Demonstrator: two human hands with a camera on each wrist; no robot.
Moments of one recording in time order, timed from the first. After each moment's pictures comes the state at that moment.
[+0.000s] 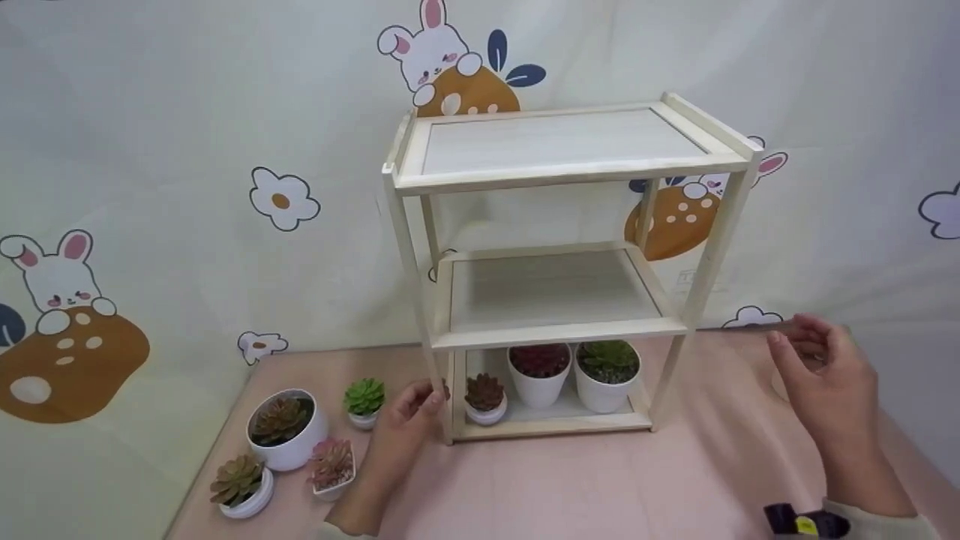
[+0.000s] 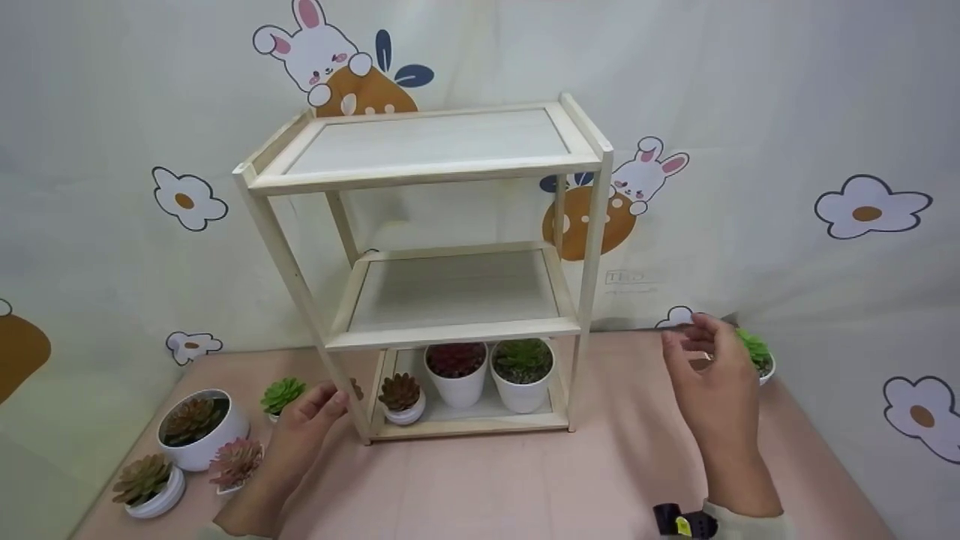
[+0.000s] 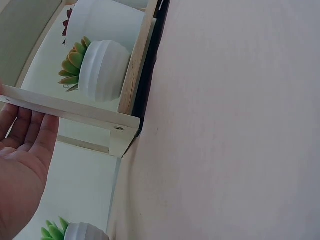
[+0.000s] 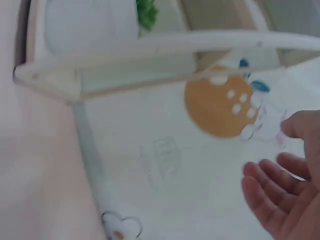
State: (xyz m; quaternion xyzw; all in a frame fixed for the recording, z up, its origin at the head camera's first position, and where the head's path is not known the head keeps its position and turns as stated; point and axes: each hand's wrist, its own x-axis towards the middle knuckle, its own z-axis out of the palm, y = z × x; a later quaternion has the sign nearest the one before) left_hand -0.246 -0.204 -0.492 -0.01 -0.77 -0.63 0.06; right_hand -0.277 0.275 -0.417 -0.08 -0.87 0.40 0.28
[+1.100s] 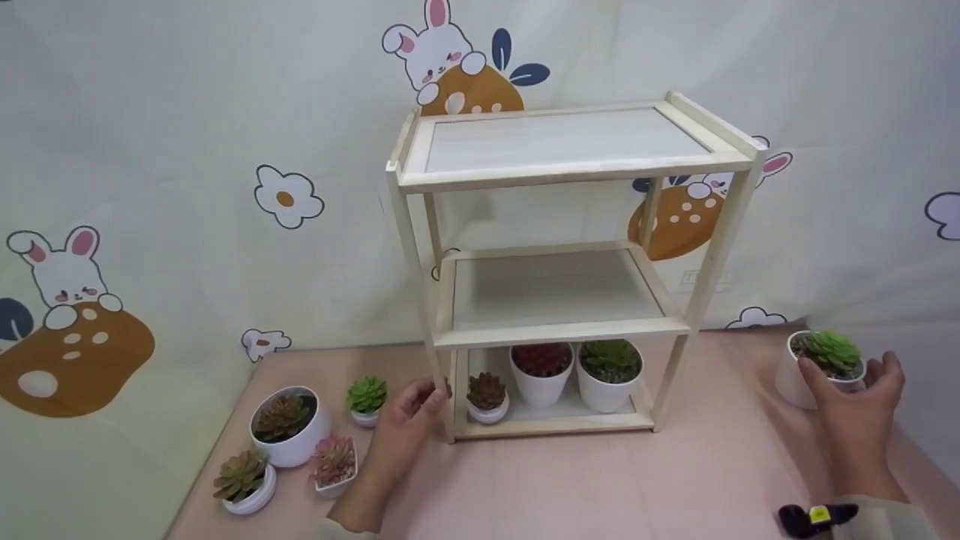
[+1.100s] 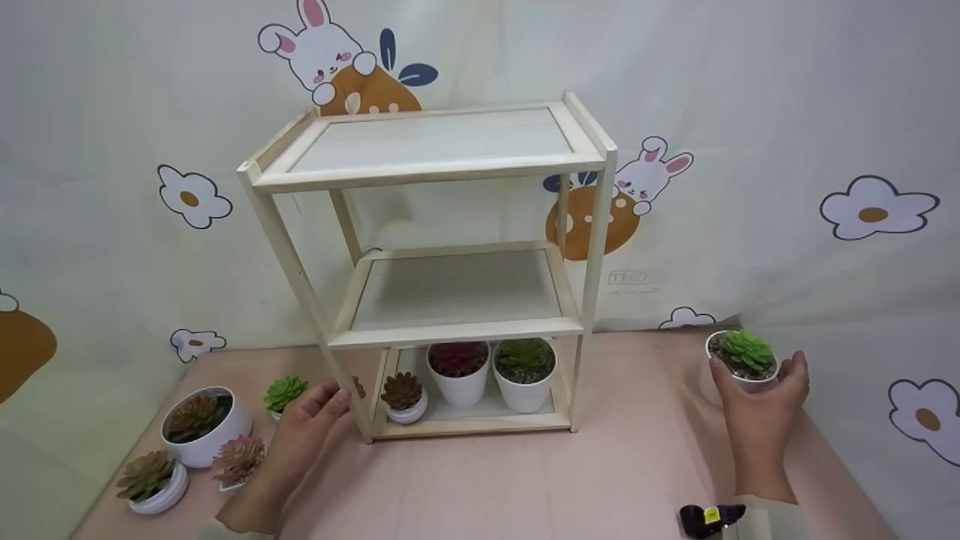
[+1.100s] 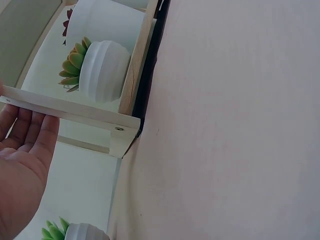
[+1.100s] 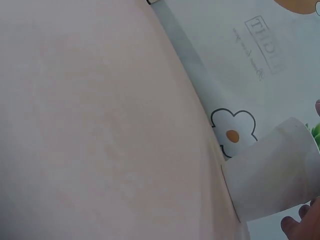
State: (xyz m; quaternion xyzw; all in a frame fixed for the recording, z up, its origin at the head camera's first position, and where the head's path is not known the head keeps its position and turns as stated) left_hand -0.245 -0.206 -0.493 -0.03 -0.78 -0.63 0.07; right_hand -0.323 0.358 -0.504 -0.25 -0.74 0.59 0.20
